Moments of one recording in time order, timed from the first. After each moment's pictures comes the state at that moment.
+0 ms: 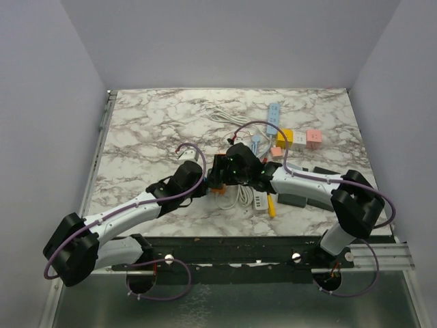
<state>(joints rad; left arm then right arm) -0.78 1.14 0.60 -0.18 -0.23 -0.70 0.90 1.61 0.99 -0.06 0.06 0.74</state>
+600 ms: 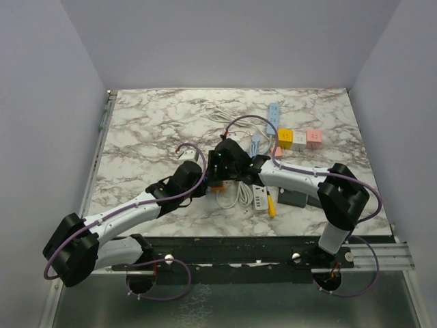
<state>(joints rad) -0.78 1.14 0.59 -0.18 -0.23 -0.69 0.91 1.75 1.17 -0.19 0.17 0.70</state>
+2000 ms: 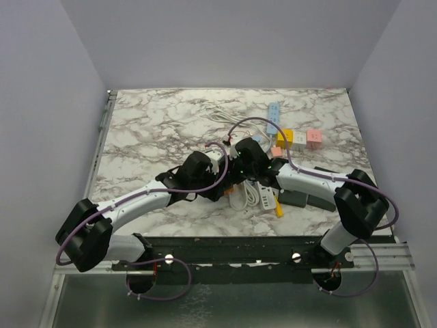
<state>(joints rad) -0.76 1.29 0.74 -0.23 0.11 -0.26 0.82 1.61 0.99 -0.08 -0.12 0.29</state>
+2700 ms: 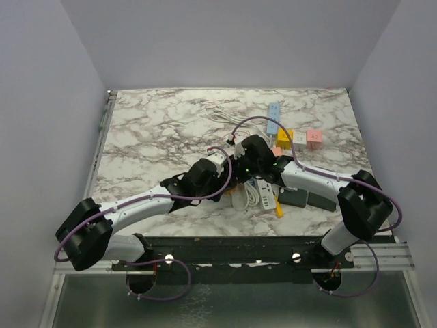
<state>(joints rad) -0.86 1.29 0.70 -0.15 -0.10 -0.30 0.75 1.59 0.97 -0.11 -0.21 0.23</state>
